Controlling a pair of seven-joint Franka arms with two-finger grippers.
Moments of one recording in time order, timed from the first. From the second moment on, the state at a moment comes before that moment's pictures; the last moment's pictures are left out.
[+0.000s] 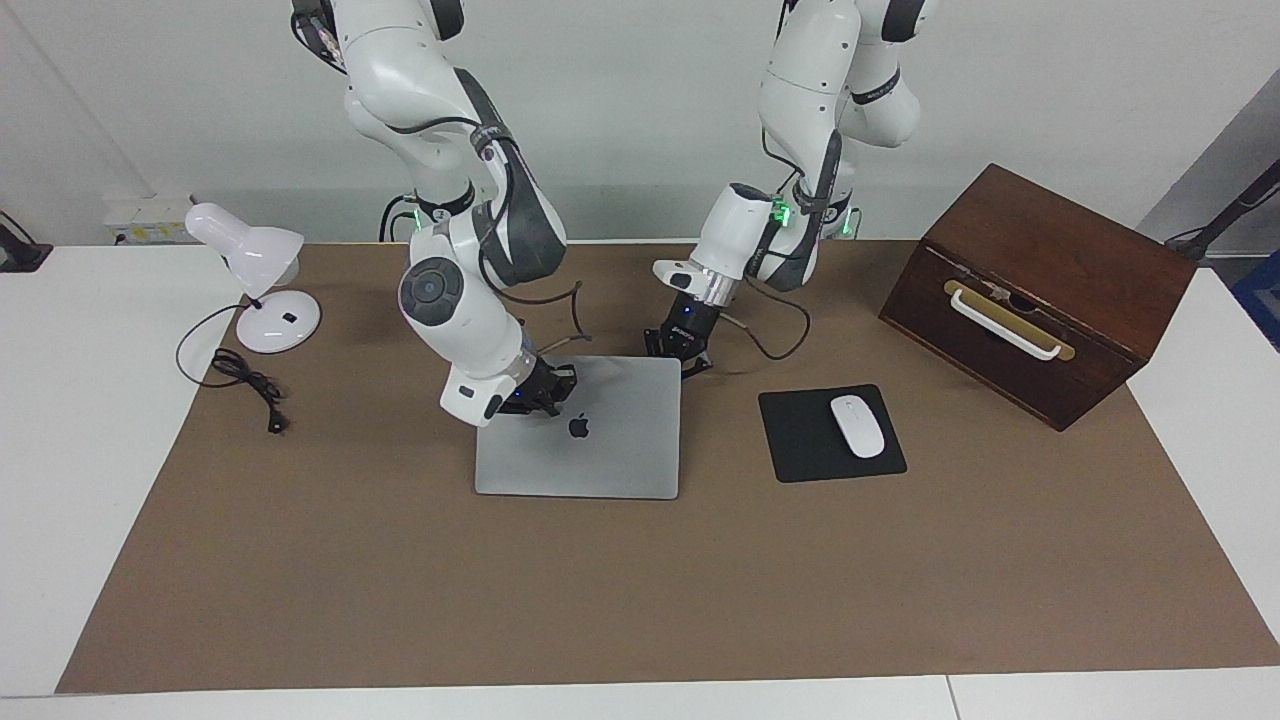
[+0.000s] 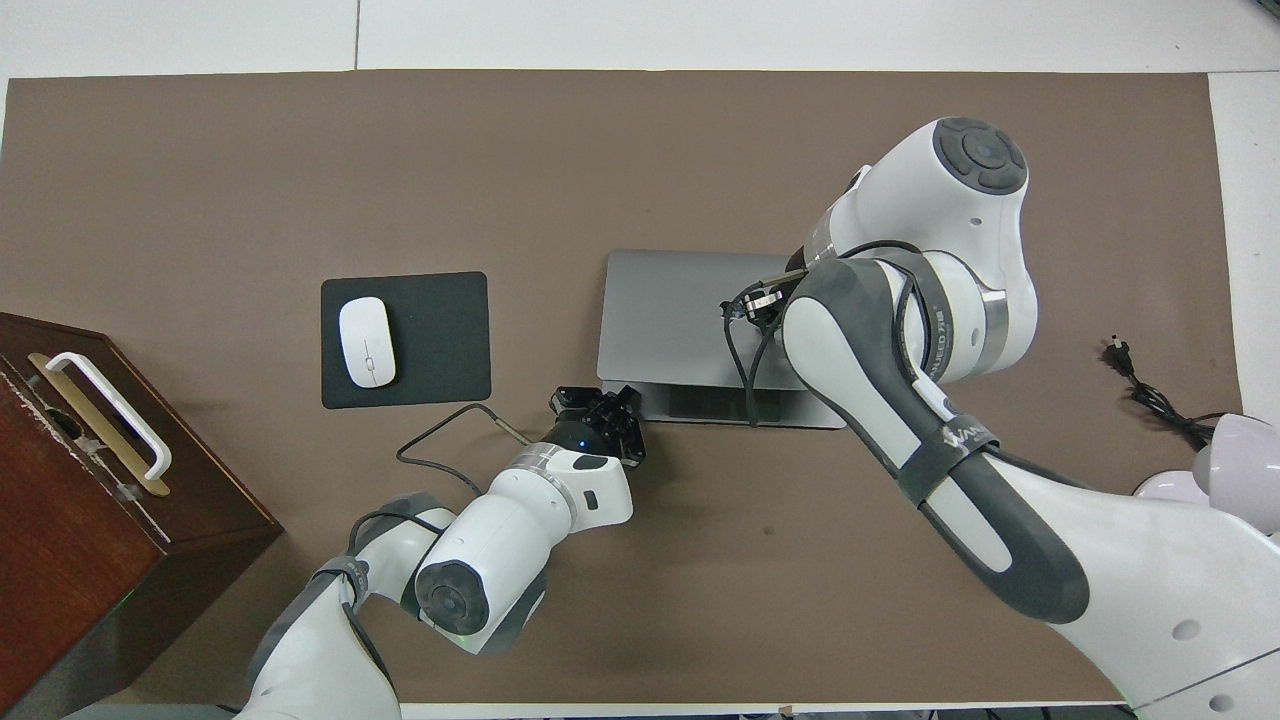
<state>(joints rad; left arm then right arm) -0.67 0.30 -0.08 -2.46 -0.10 3.50 0.14 0.23 0.38 0.09 -1.71 0.27 2.01 -0.03</state>
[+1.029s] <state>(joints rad) -0.67 0.30 -0.08 -2.46 -0.10 3.50 0.14 0.23 0.35 0.09 -1.83 0.27 2.10 -0.03</state>
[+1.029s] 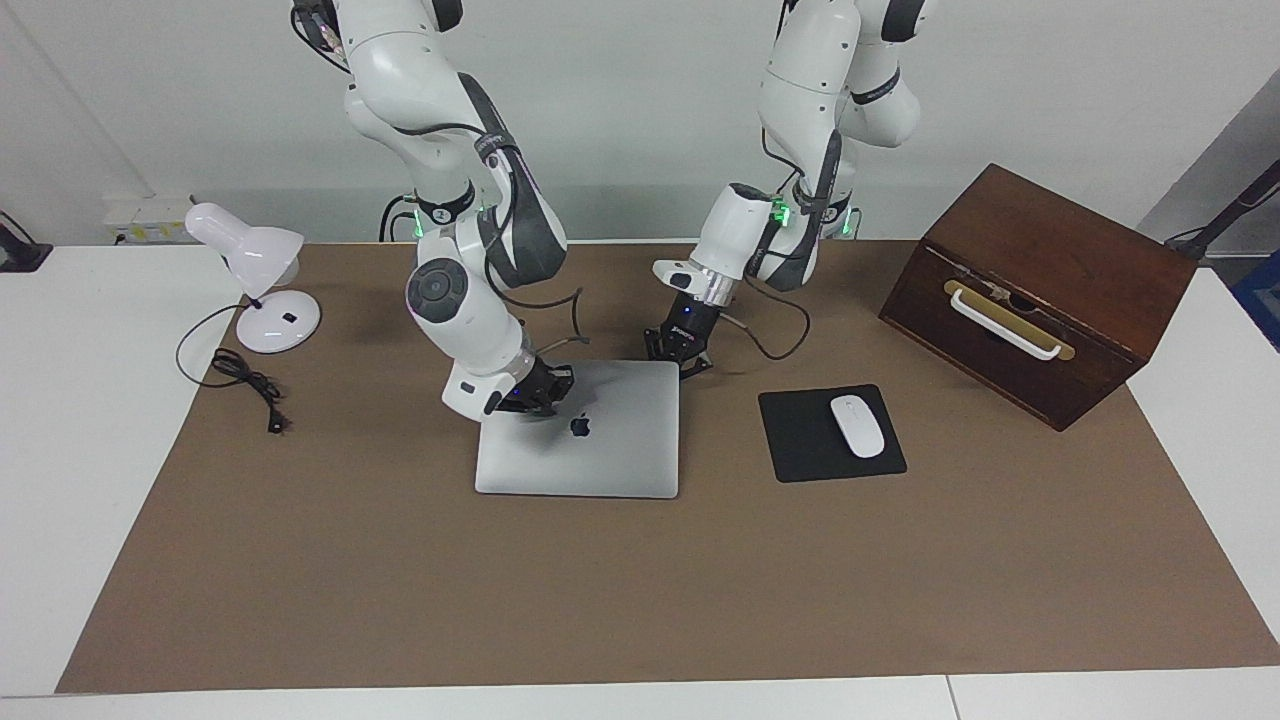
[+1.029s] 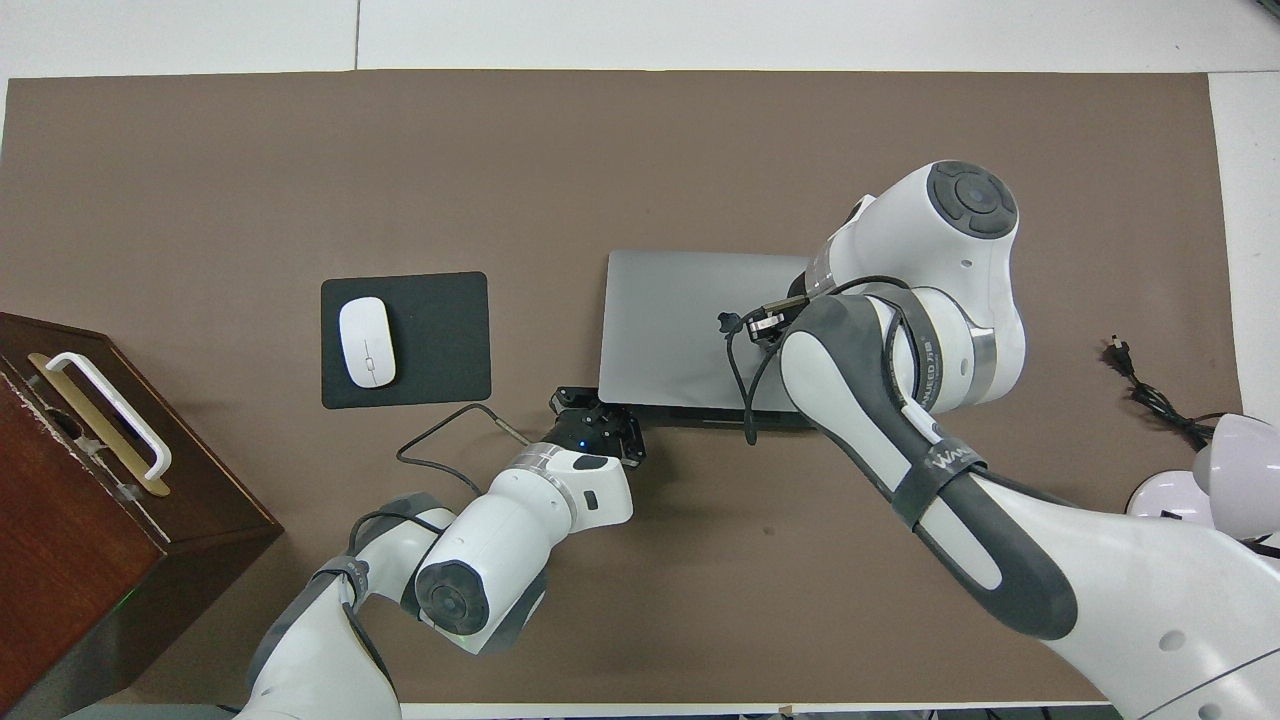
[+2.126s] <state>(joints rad) -0.67 0.30 -0.08 -2.46 -0.10 3.50 0.14 0.23 0.33 0.09 -1.88 0.27 2.14 -0.03</state>
